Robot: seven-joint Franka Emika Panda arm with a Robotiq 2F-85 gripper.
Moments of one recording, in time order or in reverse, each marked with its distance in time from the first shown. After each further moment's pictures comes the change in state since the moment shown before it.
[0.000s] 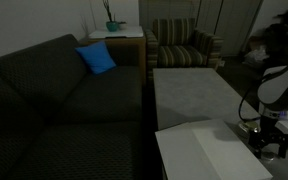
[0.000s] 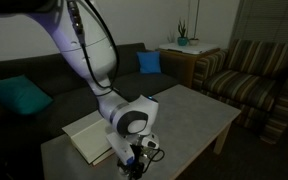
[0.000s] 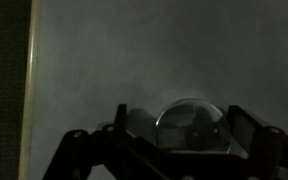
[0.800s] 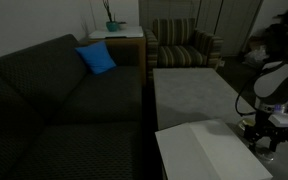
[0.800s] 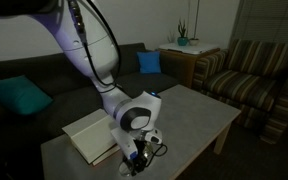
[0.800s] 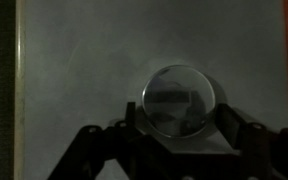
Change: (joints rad) arm -0.006 0.006 0.010 0.051 0.024 0.005 0.012
